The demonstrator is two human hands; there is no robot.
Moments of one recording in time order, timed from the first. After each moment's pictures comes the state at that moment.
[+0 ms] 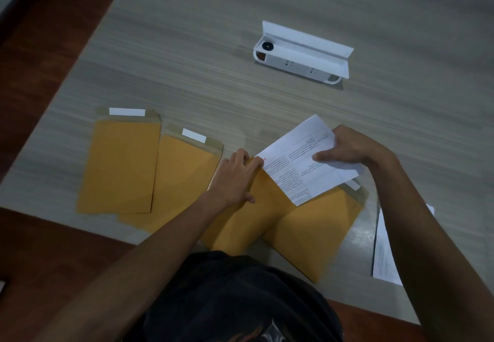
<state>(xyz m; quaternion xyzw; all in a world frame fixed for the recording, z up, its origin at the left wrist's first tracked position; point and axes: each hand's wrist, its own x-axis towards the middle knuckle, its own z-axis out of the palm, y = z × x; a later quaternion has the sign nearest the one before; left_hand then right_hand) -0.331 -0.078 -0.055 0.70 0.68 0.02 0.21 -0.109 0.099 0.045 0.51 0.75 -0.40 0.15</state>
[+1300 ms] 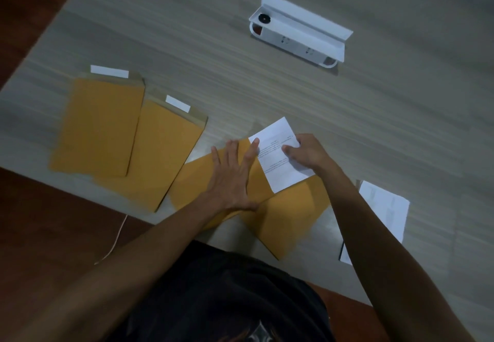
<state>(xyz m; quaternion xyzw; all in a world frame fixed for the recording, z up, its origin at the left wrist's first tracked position) -0.258 -0.110 -0.055 0.63 0.73 0.04 0.26 -0.112 0.049 -0.018 0.57 0.71 -0.41 0.09</state>
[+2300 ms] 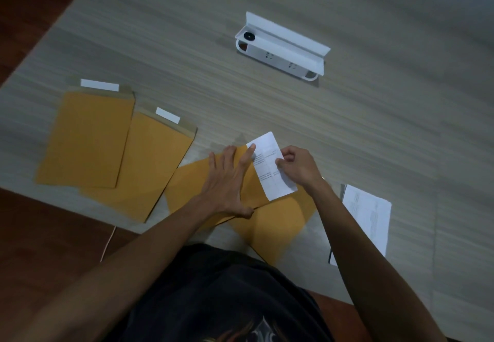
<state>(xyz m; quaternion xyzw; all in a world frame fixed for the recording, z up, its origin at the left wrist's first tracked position) -0.259 -0.104 -0.047 0.68 0.70 0.07 0.23 -0.094 0.023 -0.010 0.62 0.64 -0.45 -0.02</state>
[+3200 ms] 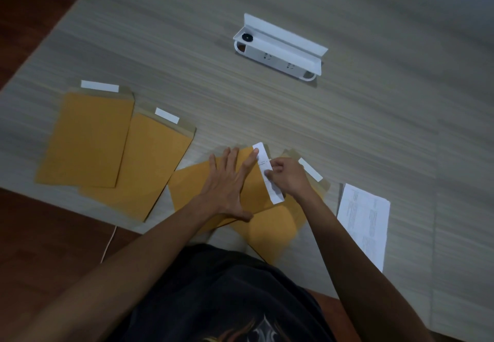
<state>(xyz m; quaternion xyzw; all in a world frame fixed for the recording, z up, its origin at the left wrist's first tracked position) -0.253 -0.106 -0.047 0.69 0.69 0.01 0.23 -0.102 -0.005 -0.010 0.60 0.68 -0.42 0.02</state>
